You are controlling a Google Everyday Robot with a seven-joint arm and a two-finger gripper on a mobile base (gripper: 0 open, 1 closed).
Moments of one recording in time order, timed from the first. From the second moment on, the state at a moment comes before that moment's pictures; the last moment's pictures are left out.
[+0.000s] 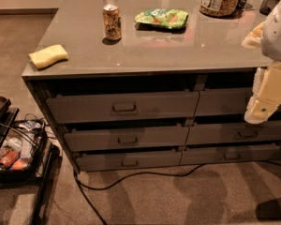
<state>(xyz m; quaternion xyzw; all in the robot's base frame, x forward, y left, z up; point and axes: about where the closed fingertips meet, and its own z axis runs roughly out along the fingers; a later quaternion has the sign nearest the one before) 0.438 -0.217 0.976 -0.60 0.78 -0.03 0.16</state>
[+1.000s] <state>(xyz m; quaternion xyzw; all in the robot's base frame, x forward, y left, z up) 0.453 -0.237 0.973 -0.61 0.75 0.05 0.25</state>
